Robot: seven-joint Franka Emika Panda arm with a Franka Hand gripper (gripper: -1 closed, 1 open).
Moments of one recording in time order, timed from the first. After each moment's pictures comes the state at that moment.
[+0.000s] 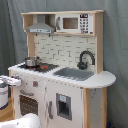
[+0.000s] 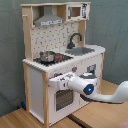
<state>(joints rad) -0.95 -1.50 1.59 -1.98 -0.02 2.89 -0.82</state>
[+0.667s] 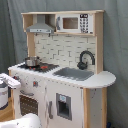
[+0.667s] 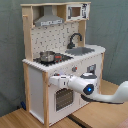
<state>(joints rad) -0.94 -1.50 1.59 -1.99 -0.02 2.87 -0.64</state>
